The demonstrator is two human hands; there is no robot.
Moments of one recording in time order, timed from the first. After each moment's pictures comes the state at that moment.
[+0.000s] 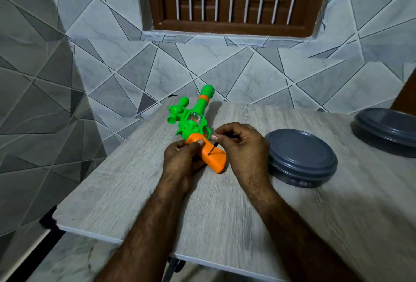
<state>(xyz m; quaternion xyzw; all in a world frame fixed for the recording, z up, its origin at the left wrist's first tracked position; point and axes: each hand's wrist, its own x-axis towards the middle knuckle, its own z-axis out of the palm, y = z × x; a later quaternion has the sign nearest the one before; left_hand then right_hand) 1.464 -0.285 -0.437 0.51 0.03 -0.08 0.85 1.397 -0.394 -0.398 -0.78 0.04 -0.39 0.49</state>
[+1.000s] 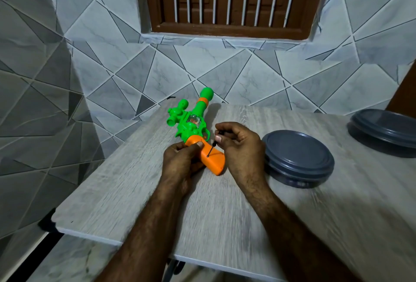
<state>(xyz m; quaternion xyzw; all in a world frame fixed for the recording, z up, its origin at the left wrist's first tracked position) 1.463 -0.285 -0.437 0.51 0.03 -0.08 0.85 1.398 -0.391 -0.395 -0.76 0.07 -0.35 0.55</state>
